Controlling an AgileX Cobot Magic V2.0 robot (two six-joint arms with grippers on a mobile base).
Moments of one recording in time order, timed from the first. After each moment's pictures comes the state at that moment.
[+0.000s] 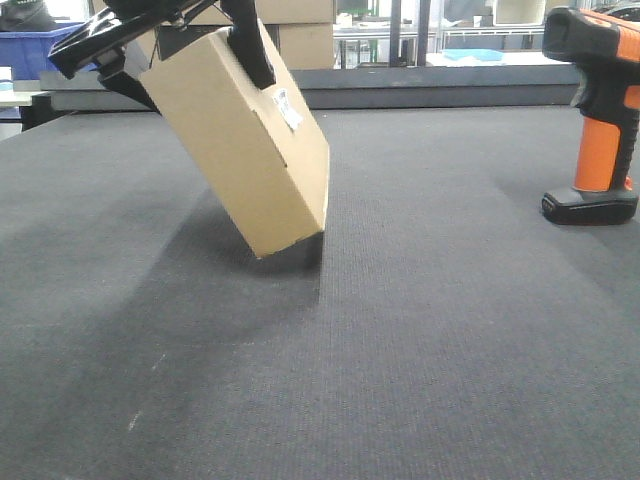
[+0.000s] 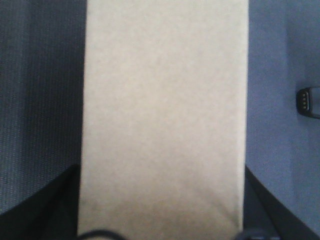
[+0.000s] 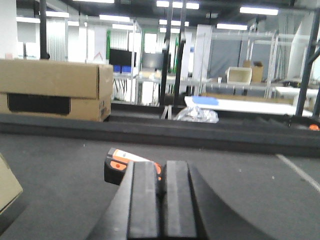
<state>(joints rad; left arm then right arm) -0.41 1.72 -1.48 -0.22 0.82 -0.40 -0.09 0.26 -0.32 0.11 0.00 -0.12</state>
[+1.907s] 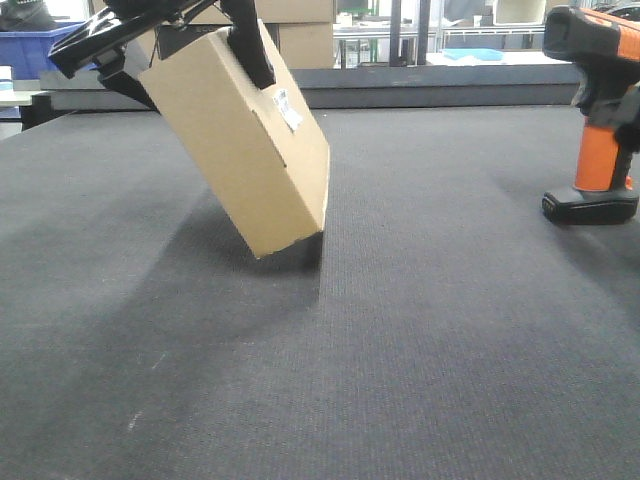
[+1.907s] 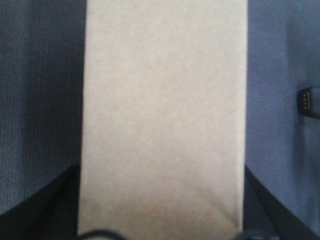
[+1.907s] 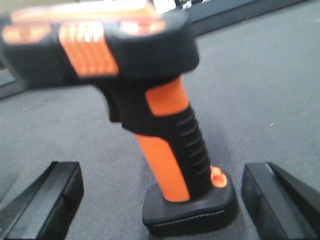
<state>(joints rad) -0.41 1.72 -1.48 -0.22 0.82 -0.39 -0.09 1.68 -0.38 0.01 -1.10 0.33</state>
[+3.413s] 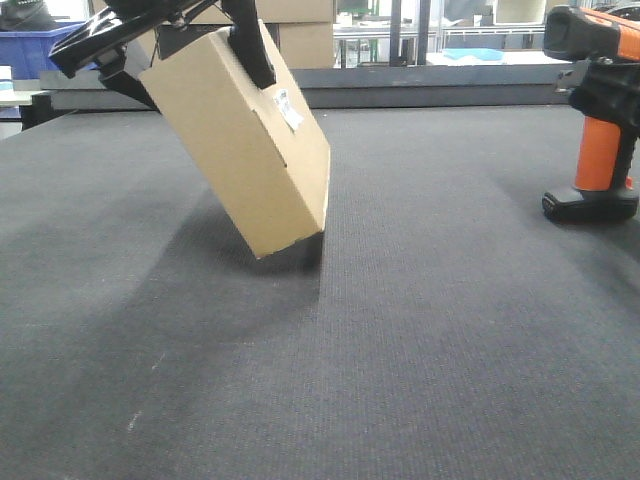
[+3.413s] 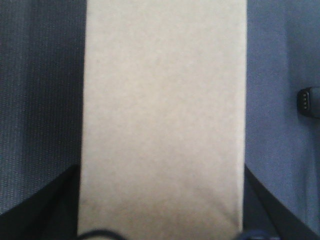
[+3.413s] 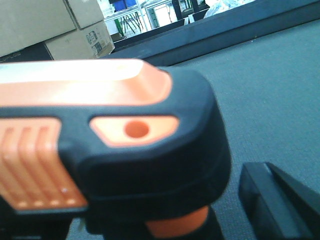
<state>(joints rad) -0.41 1.72 -1.48 -0.22 0.82 -0.39 -0.09 1.79 -0.65 0.03 -0.98 0.33</state>
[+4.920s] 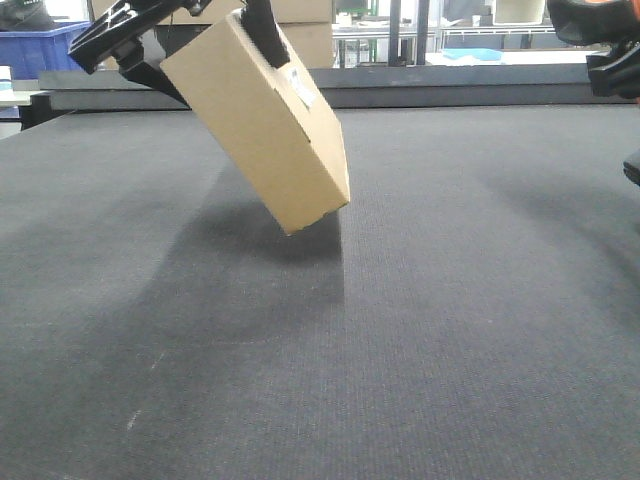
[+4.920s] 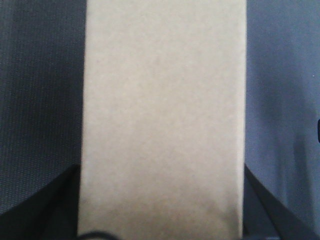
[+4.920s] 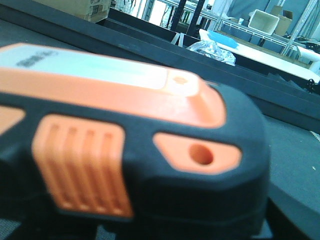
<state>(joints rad) -0.41 1.72 -1.48 -0.29 0.74 -0.39 -0.08 1.57 -0.65 0.06 -0.74 -0.34</state>
